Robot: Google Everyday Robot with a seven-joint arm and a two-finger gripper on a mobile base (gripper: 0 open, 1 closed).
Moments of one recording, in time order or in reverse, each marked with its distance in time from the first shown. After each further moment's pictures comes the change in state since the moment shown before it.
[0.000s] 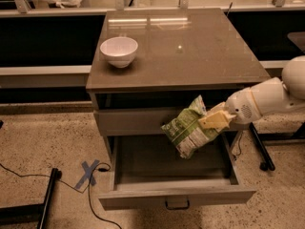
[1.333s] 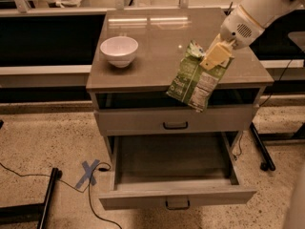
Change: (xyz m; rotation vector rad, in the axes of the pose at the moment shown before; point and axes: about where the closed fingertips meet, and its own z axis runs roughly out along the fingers) arm -0.139 -0.019 -0.082 0.087 0.314 -0.253
